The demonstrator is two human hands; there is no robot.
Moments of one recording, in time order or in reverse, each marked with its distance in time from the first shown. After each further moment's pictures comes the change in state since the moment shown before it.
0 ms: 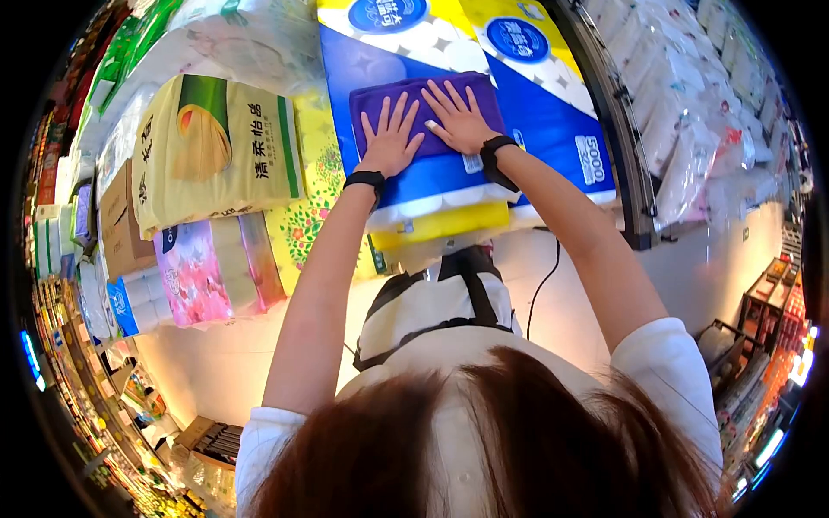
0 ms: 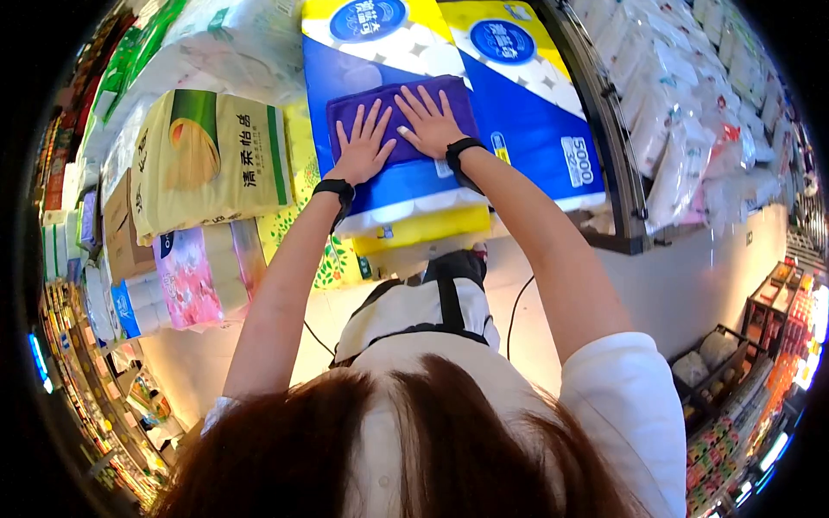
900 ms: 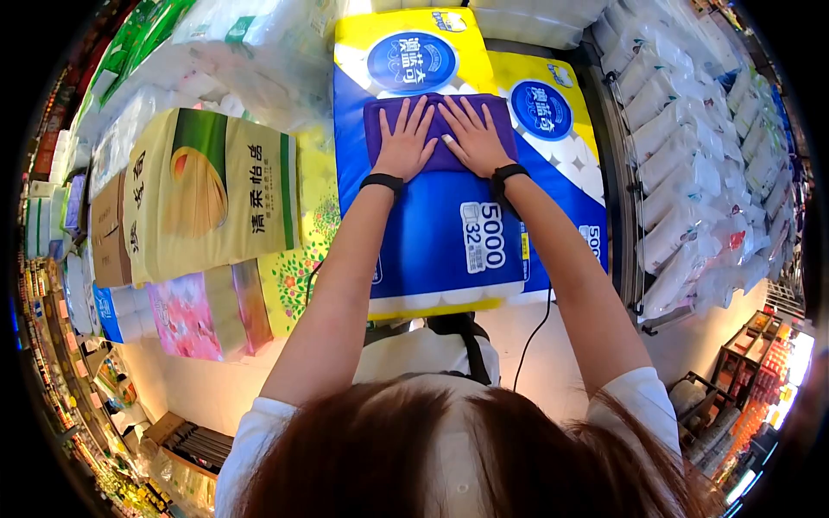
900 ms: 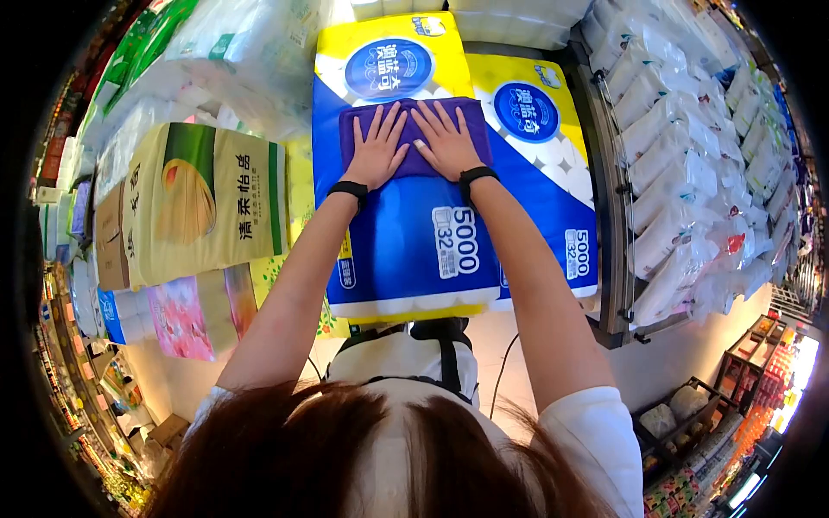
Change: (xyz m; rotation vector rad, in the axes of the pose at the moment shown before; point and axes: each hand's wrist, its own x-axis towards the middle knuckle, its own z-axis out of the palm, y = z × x) left_hand 0.145 -0.050 -0.002 0.076 0.198 0.017; right_hand 0.120 0.081 -0.015 -0.044 0.098 -0.069
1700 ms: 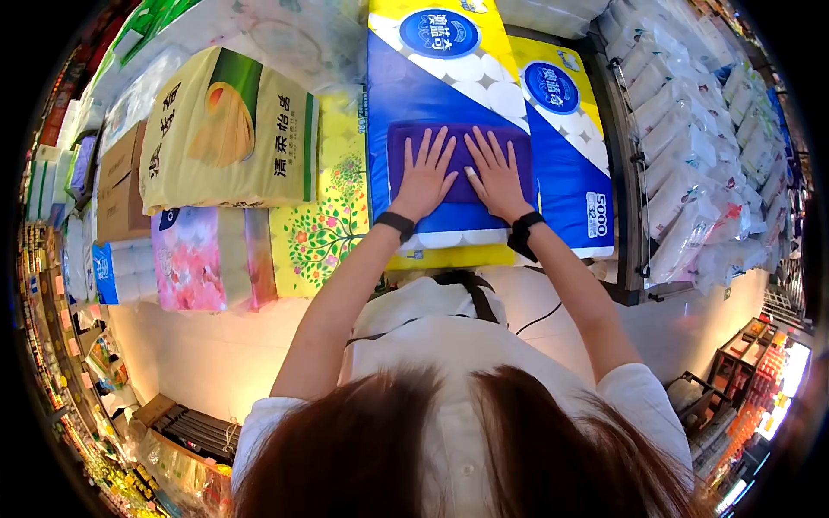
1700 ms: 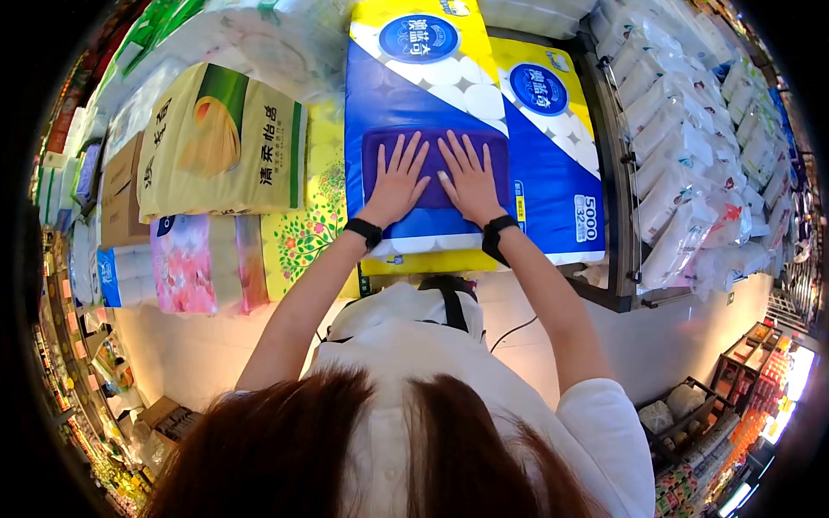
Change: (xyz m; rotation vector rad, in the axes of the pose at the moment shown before) left_hand -0.153 0.072 -0.040 -0.069 0.047 0.011; right_hand -0.138 -0.112 -0.025 0.006 0.047 0.055
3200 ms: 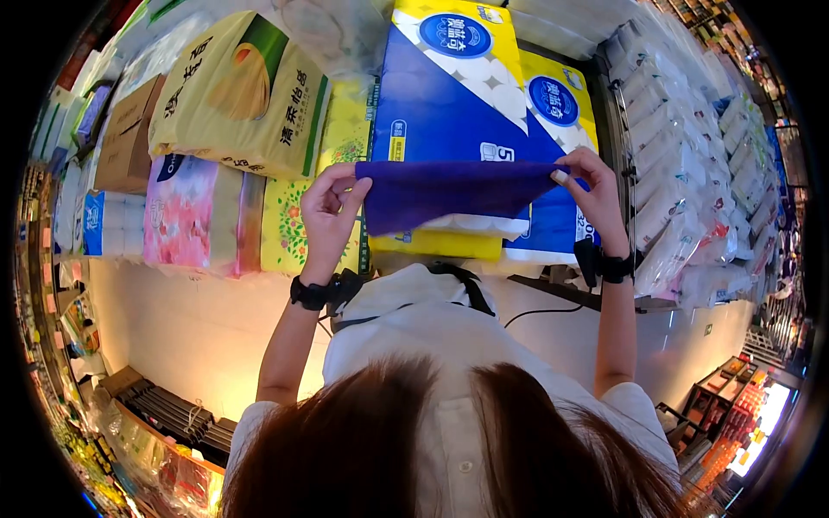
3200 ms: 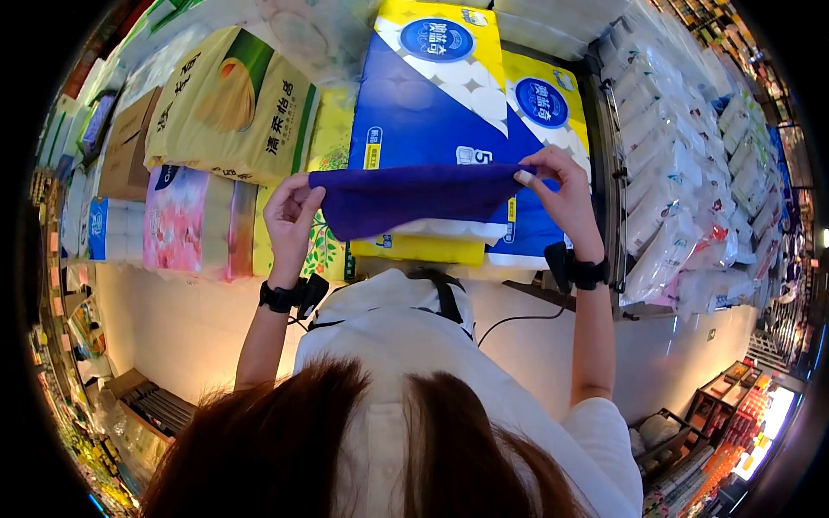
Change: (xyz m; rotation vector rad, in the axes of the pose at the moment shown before) left_hand -0.111 0.034 -0.179 -1.232 0.586 -0.417; right_hand -0.049 0.039 -0.198 0.741 -0.022 0.029
